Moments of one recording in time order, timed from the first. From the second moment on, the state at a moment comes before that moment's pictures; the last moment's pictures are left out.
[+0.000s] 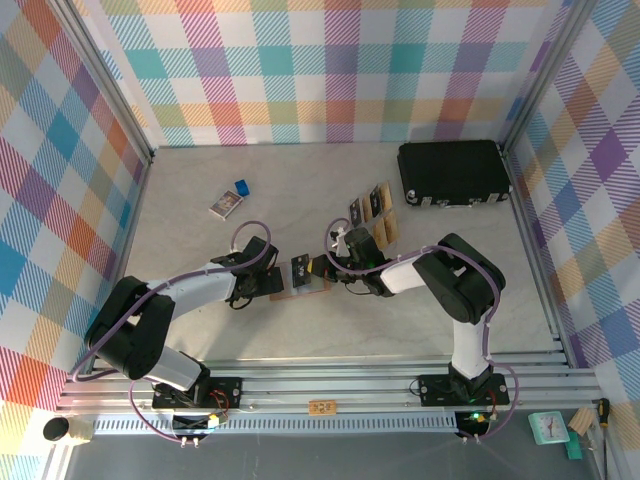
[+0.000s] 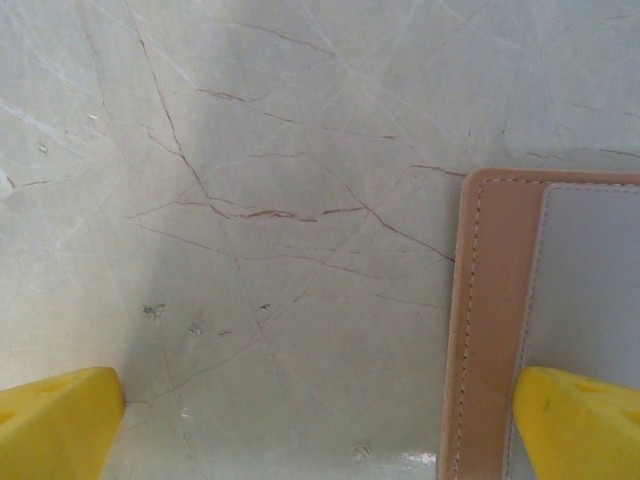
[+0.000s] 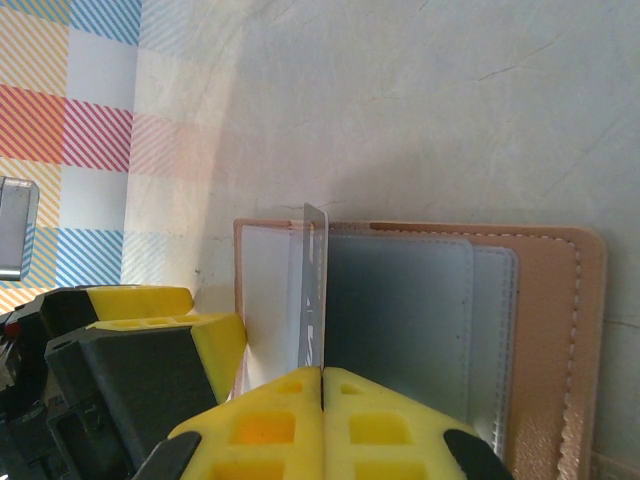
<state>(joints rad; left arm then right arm) -0.52 1.48 0.70 -0.44 -0.24 -0.71 0.70 1.92 0.80 0.57 -0.48 0.92</state>
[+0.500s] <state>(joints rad) -0.52 1.48 0.69 -0.44 -0.24 -0.71 0.71 1.95 0.80 0.58 -0.51 0.93</state>
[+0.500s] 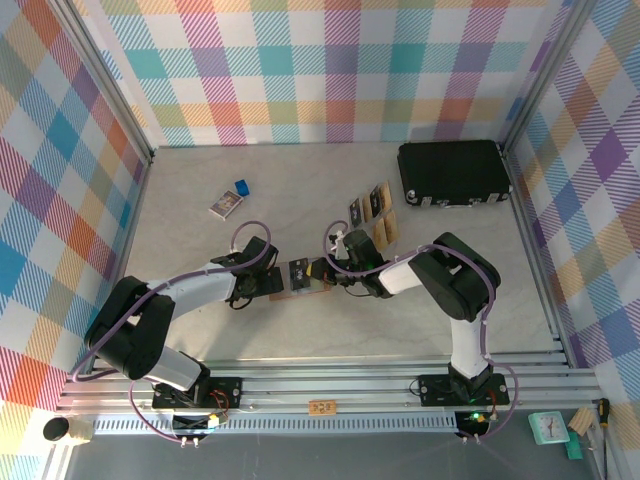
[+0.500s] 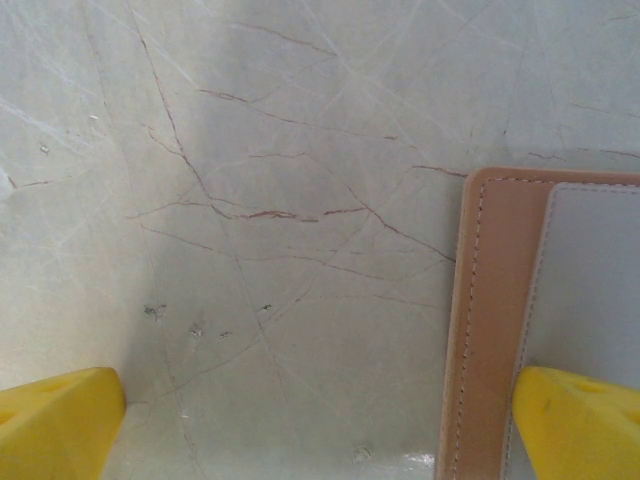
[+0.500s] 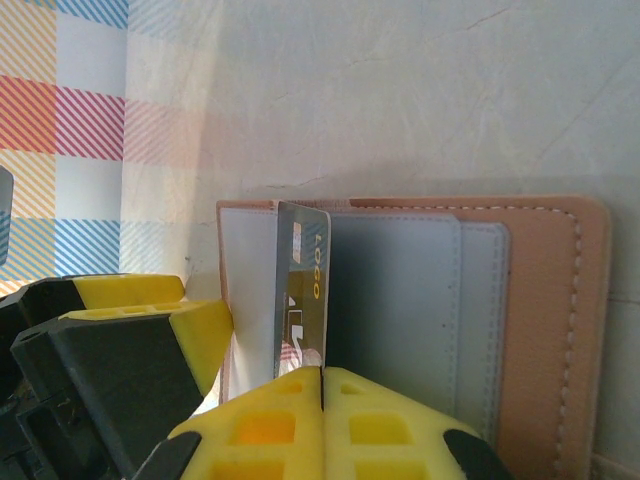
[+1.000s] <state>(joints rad) -0.53 1.48 0.69 -0.43 -0.24 -0.71 0.71 1.95 0.77 0.61 -0.50 0.94</state>
